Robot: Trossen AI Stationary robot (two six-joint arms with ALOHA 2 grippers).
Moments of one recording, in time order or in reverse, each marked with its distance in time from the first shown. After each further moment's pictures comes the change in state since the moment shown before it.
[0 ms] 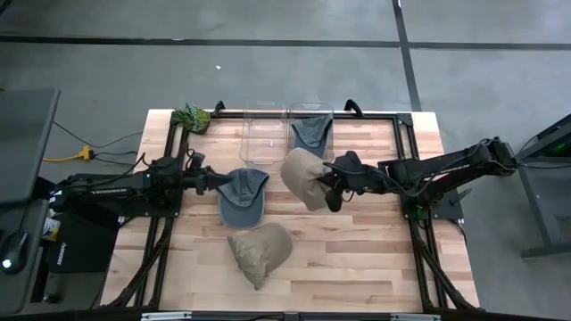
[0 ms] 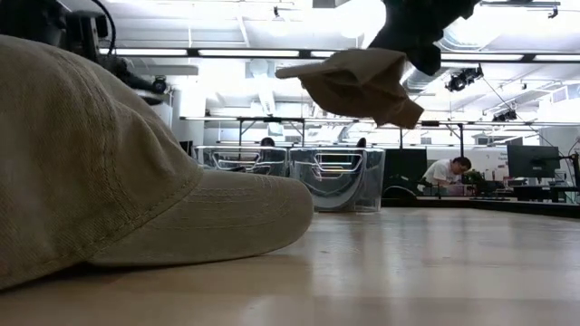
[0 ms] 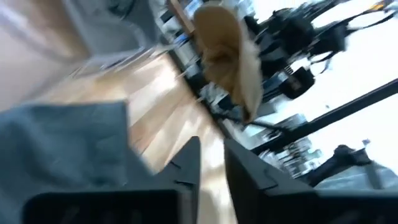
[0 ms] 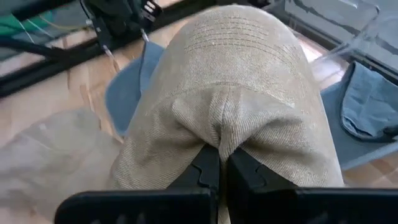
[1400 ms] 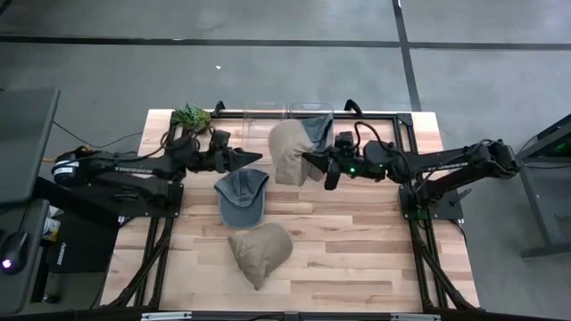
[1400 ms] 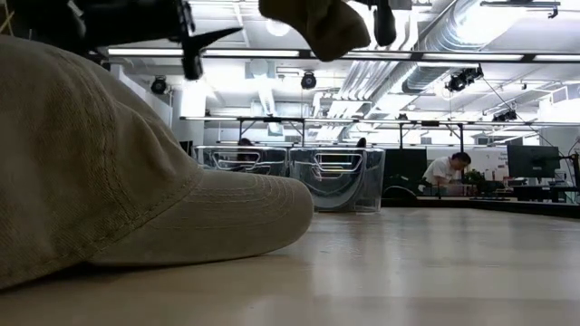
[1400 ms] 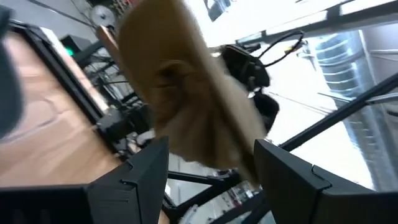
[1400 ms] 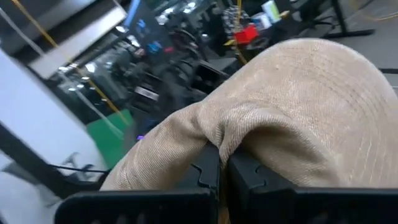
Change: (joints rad) left arm 0.000 0.764 0.444 0.617 0.055 -0.111; right arm -0.120 0.001 0.000 0.571 -0.140 0.071
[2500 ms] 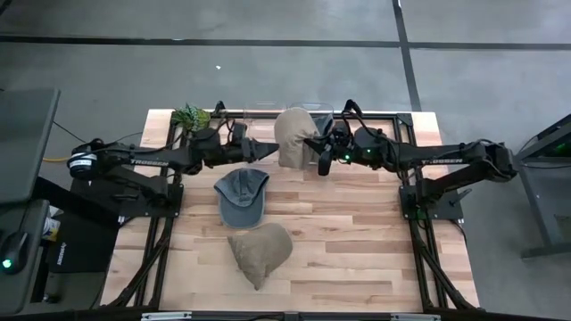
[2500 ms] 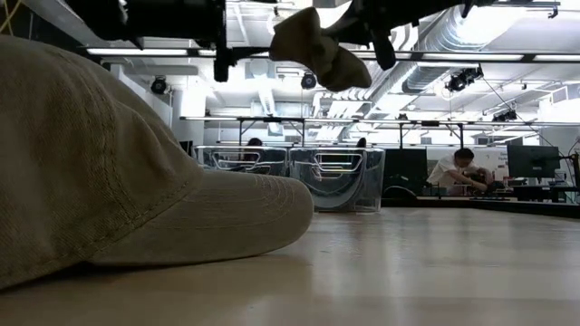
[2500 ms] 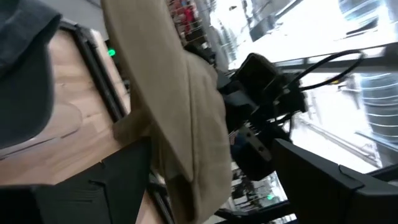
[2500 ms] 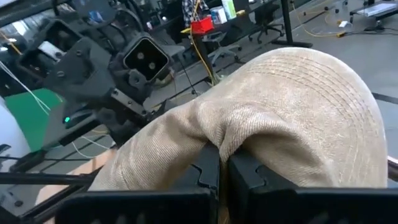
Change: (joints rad) left arm 0.000 0.206 0.225 -0.157 -0.143 -0.104; right arm -0.164 0.029 0.000 -0.103 -0.038 -0.169
